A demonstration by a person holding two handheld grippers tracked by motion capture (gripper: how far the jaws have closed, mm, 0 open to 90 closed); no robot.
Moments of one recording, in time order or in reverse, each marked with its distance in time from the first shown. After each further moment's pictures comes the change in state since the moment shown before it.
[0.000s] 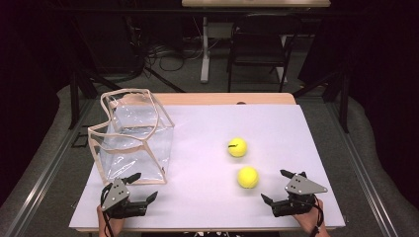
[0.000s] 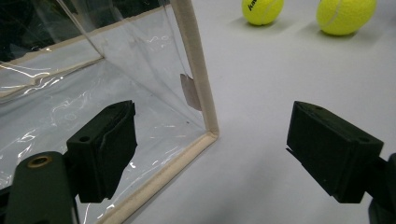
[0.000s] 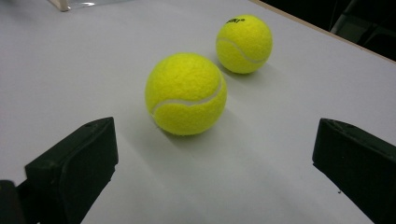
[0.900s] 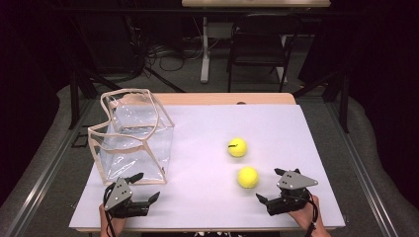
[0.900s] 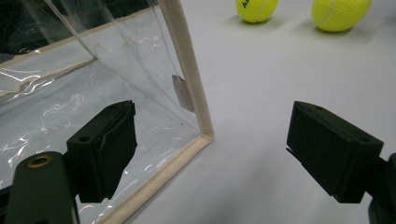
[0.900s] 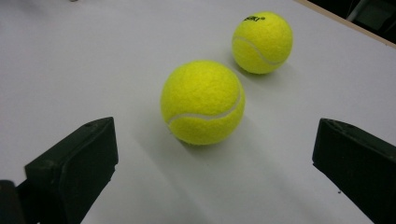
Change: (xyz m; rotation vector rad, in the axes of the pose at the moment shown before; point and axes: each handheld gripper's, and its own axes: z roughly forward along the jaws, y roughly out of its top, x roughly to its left) left arm -0.002 0.001 0.004 0.008 -0.013 0.015; right arm 0.006 0.022 0.009 0.089 0.037 -0.014
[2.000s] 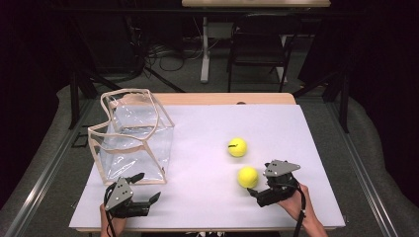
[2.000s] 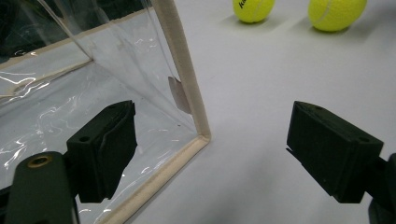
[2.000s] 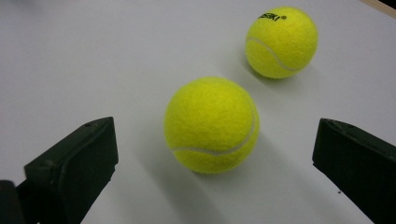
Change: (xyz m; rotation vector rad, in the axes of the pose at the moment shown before) left arm -0.001 0.001 0.002 -0.003 -0.009 0.005; right arm -0.002 0.030 0.026 0.118 0.043 0.005
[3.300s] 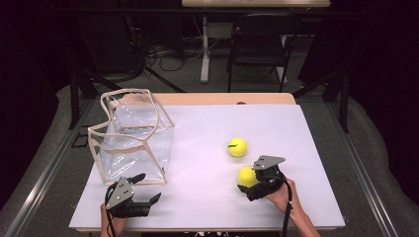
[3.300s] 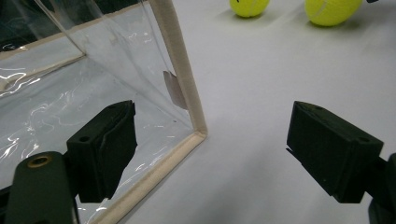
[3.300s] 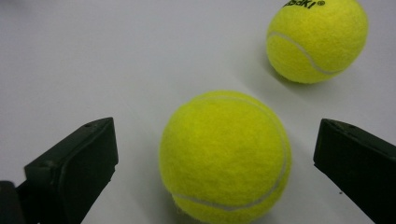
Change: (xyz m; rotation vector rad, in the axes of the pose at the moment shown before) left arm 0.001 -0.001 0.002 0.018 -0.021 -0.003; right arm -0.004 0.004 0.041 0.028 0.062 0.039
